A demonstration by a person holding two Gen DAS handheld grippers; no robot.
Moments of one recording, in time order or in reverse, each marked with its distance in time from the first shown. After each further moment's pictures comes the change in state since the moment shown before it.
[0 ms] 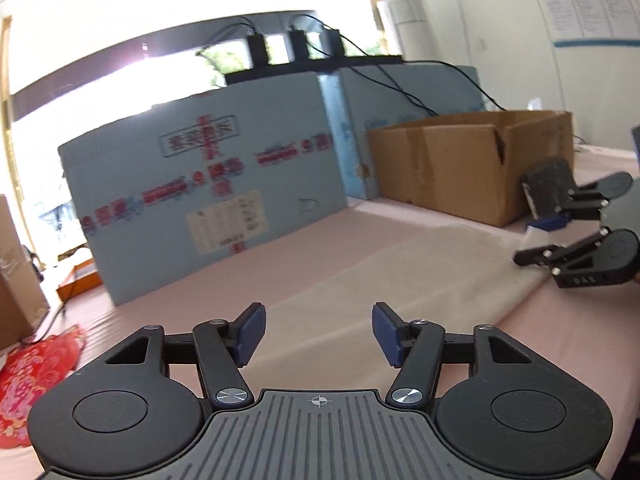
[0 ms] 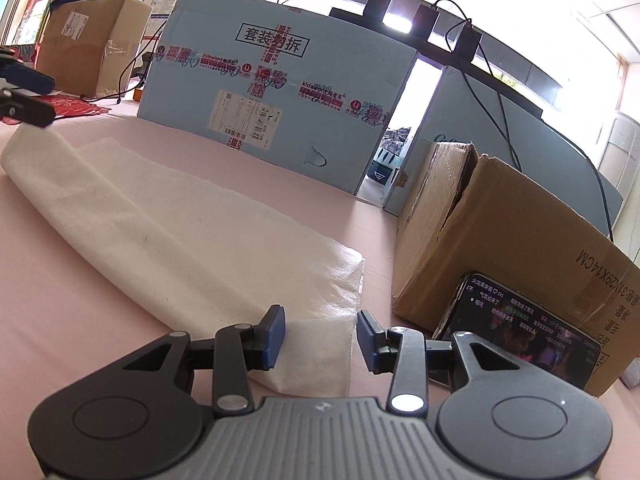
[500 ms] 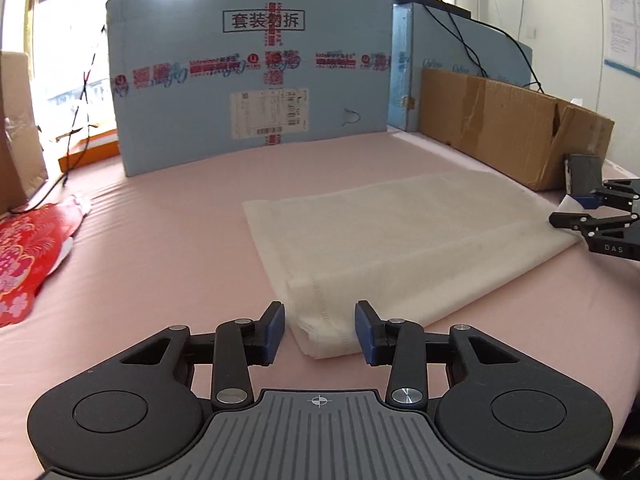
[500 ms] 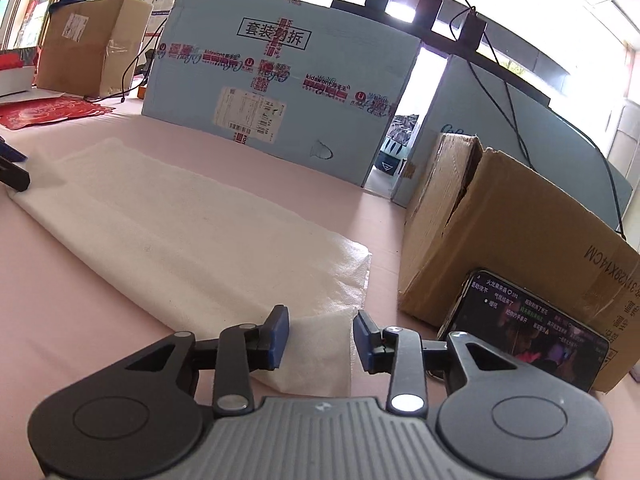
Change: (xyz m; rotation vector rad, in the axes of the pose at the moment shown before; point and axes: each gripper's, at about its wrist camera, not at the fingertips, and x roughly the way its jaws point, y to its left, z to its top) left arm -0.012 0.073 -0.055 -0.299 0.139 0.041; right arm 0.003 -0.008 0.003 0.034 0.030 0.038
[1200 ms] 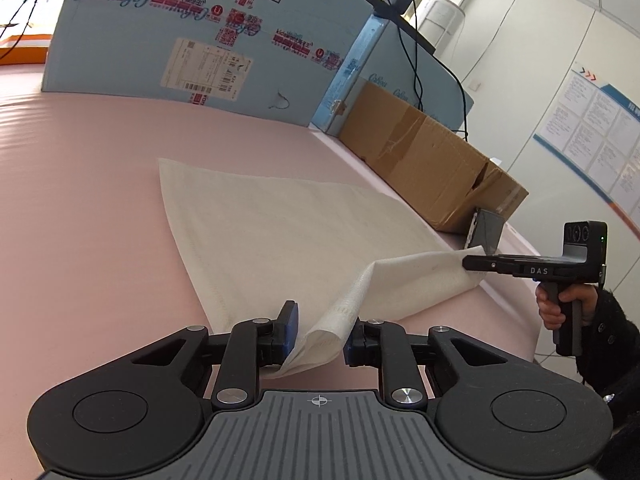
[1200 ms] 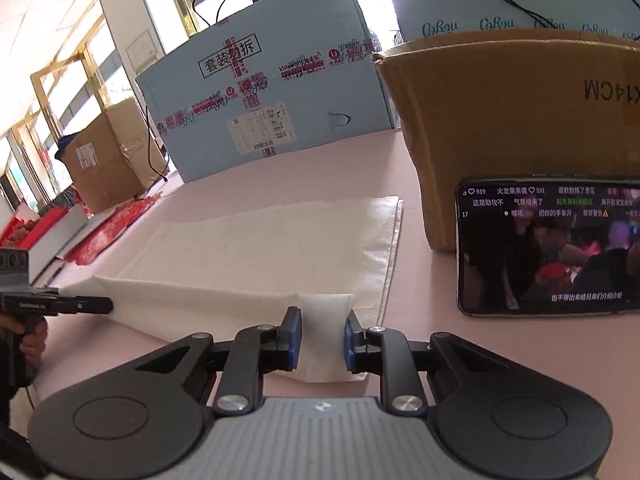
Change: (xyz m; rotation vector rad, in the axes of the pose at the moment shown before) left arm 0.022 0.030 0.005 -0.249 0.046 -0.461; right arm 0.022 -0.077 0.009 0.408 0.138 0.380
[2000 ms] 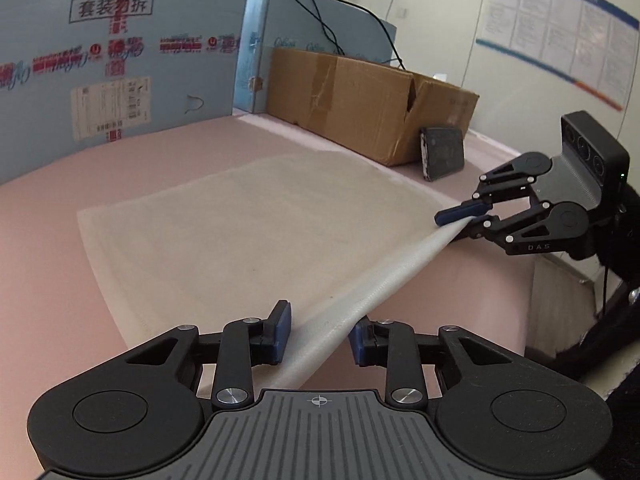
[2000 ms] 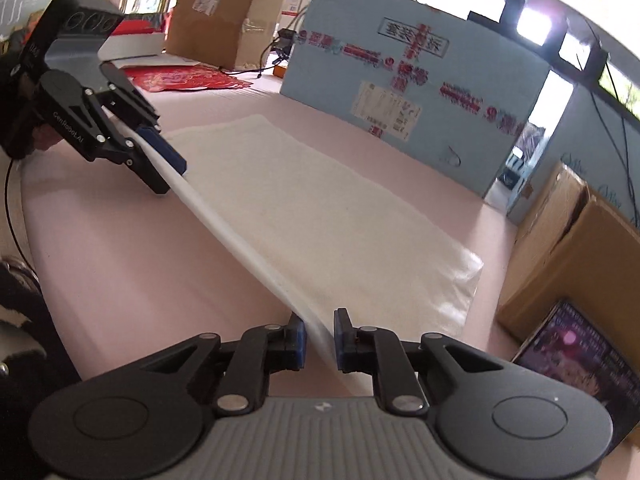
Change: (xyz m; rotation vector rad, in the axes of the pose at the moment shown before) left arm 0.012 -0.044 -0.006 0.278 0.109 -0.035; right arm -0.016 0.075 -0.033 -0.472 0.064 0.016
